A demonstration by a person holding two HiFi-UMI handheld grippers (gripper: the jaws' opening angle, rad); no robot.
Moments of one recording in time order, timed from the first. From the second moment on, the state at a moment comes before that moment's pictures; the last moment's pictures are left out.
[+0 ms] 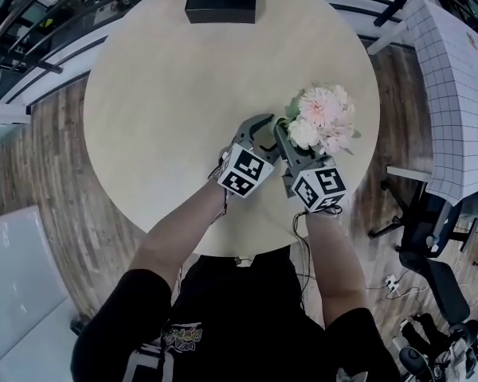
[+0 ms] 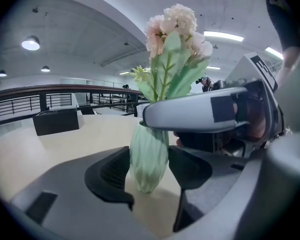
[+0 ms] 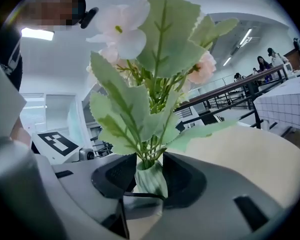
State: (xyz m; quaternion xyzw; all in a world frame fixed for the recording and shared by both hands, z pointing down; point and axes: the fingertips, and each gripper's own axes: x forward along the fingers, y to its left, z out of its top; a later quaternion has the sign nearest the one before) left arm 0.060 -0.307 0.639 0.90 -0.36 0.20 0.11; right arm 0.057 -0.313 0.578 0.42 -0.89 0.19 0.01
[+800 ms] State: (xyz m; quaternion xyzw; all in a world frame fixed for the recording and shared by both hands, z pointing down) left arm 0.059 -0.304 0.639 0.90 -0.37 0.21 0.11; right arm 0.068 -0.313 0.553 0.43 -0.89 0.16 -0.01
